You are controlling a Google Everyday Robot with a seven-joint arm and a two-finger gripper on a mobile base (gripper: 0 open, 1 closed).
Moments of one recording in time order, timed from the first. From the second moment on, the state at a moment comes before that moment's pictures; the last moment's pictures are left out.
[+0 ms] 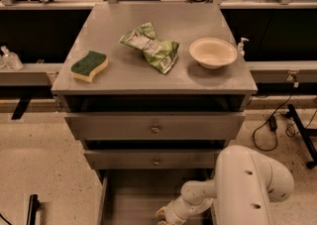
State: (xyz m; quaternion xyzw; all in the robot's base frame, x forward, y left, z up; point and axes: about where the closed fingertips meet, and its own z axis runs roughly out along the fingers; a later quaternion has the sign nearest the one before) arm 0.401 -0.018 0.144 -0.67 0.67 0.31 0.13
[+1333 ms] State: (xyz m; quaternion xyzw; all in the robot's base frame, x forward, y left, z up) arm 0.420 -0.022 0.144 -0.67 0.67 0.31 0.13
